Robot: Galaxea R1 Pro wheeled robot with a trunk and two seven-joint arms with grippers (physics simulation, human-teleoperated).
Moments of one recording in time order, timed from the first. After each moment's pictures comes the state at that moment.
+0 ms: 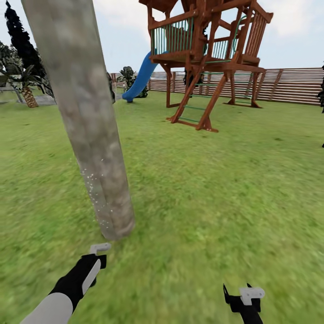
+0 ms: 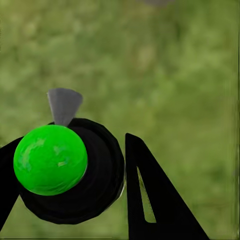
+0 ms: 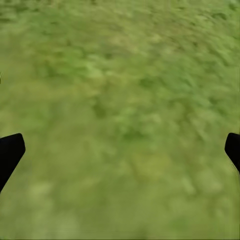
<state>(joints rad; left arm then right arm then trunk) -0.58 0.04 -0.04 -0.60 0.21 0.48 0.32 -0.38 -0.07 -0.42 -0.21 0.44 -0.67 -0.01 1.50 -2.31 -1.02</state>
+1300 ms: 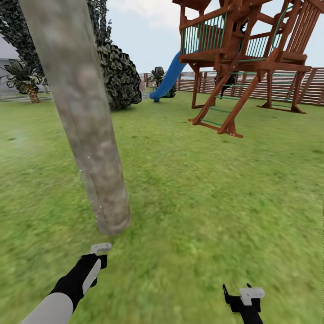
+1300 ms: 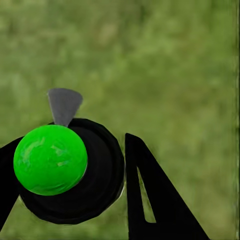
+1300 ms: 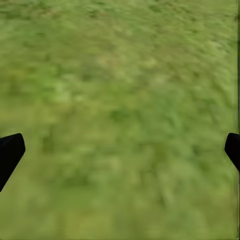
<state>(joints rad) -0.58 0.04 -0.04 -0.61 0.21 0.48 0.31 -0.38 -0.07 -0.42 -0.21 0.44 -0.67 -0.01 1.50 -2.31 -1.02</state>
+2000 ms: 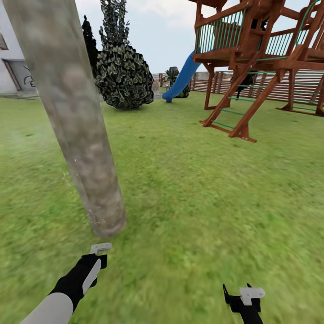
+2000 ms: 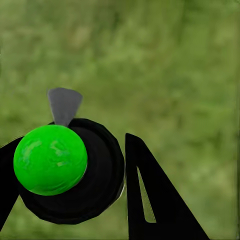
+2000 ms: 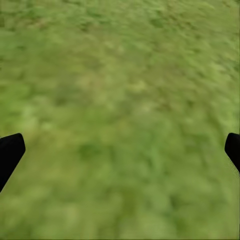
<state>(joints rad) -0.58 0.04 -0.04 -0.61 0.21 0.48 0.31 -0.38 -0.07 -0.42 -0.21 0.44 -0.67 -0.01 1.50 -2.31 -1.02</state>
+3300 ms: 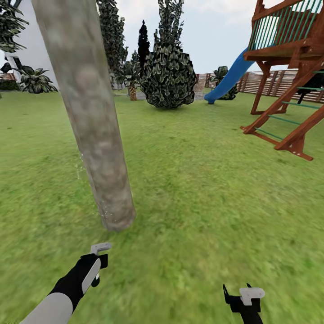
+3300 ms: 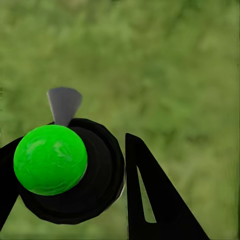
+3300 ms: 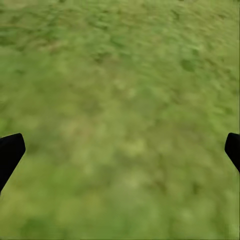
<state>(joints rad) -0.58 0.05 -0.04 -0.61 0.27 0.47 0.31 -0.38 -0.07 -0.42 -0.21 0.44 -0.67 -0.01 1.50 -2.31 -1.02</state>
